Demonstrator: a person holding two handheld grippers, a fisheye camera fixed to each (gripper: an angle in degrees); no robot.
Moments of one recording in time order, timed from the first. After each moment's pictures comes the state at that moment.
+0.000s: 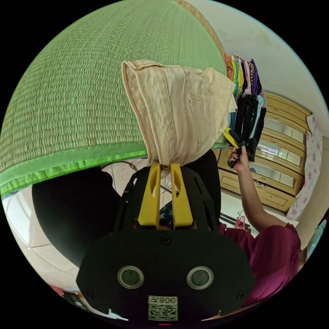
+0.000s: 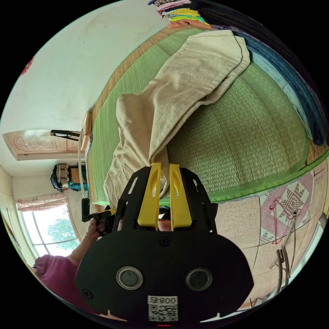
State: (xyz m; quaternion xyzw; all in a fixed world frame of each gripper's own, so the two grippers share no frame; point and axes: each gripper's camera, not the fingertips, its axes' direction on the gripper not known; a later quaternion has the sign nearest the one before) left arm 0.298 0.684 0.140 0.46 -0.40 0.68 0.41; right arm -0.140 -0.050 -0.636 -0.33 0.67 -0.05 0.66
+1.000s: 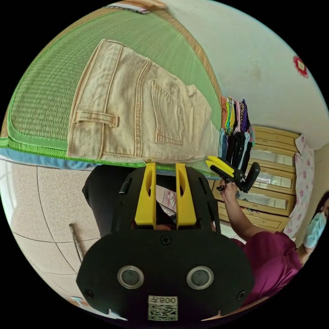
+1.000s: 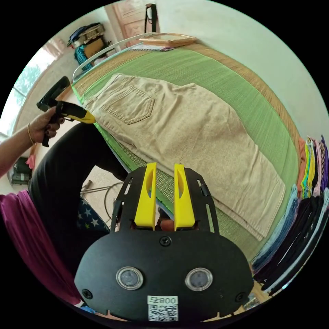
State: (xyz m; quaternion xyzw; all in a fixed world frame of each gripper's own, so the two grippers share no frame) left arm 0.223 0.812 -0.102 0.53 -0.25 0.72 0.38; right arm -0.180 0.202 -0.377 -0.65 0.55 -0.35 0.38
